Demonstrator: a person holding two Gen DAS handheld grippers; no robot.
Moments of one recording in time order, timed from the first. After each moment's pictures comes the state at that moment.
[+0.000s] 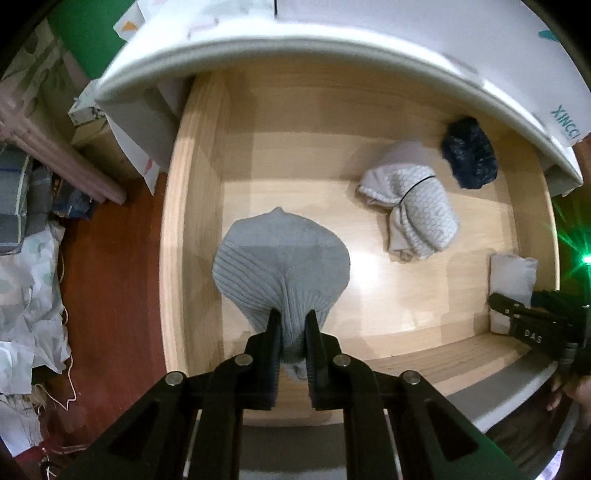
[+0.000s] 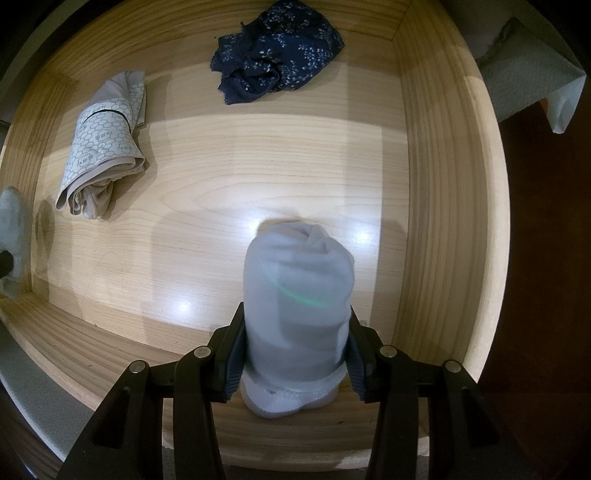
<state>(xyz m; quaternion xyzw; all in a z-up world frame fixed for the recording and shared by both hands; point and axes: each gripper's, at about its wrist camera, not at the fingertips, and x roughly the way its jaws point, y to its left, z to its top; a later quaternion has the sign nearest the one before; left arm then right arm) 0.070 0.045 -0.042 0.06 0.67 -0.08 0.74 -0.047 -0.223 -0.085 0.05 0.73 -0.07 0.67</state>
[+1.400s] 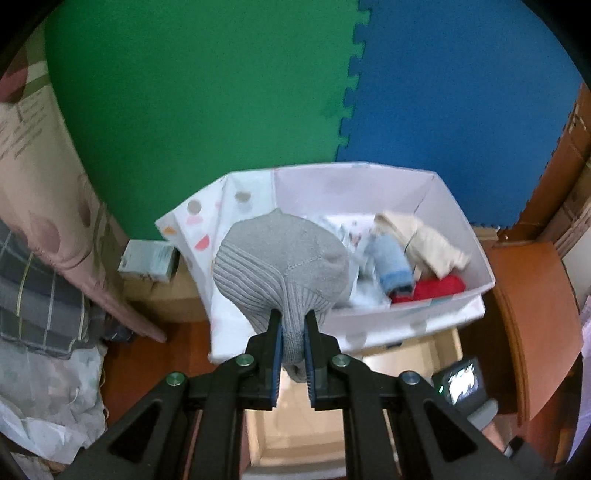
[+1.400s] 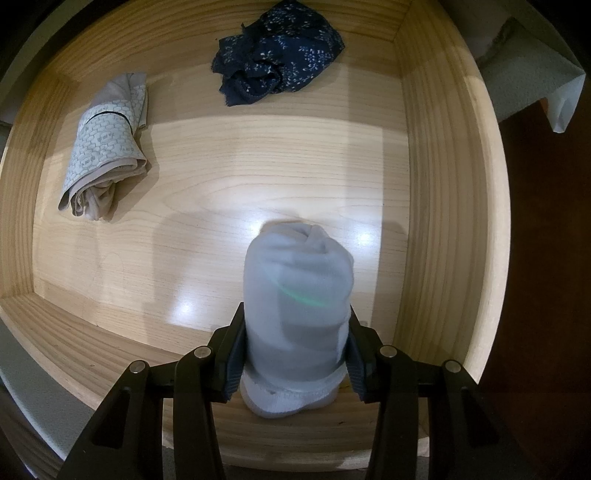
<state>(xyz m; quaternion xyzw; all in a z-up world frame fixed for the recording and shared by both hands) 0.137 0.012 0.233 0.07 0.48 -0.12 0.87 -0.040 -0.222 -0.087 0.05 0.73 -0.07 0.68</state>
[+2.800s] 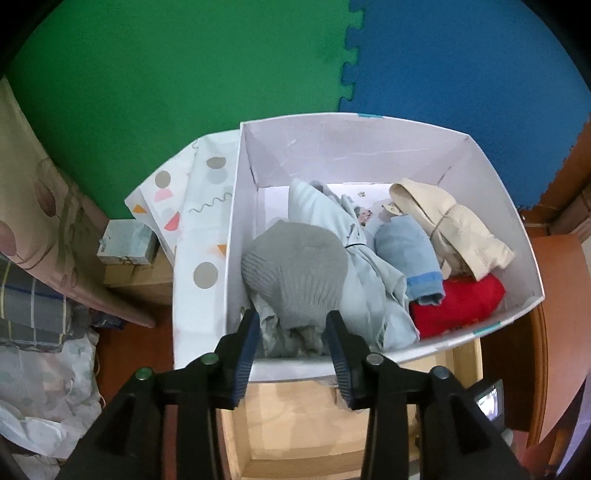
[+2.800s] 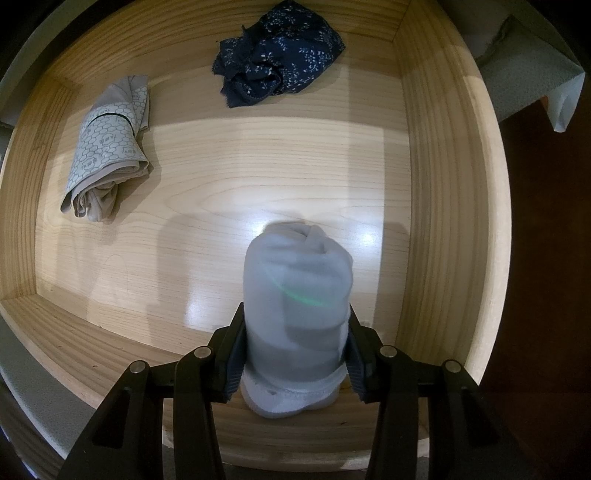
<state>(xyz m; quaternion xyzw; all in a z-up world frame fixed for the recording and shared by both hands) 0.187 -0.029 0.157 0.09 0.54 -0.10 0.83 -0.035 -0.225 -0.090 0.06 0.73 -0.06 0.68</state>
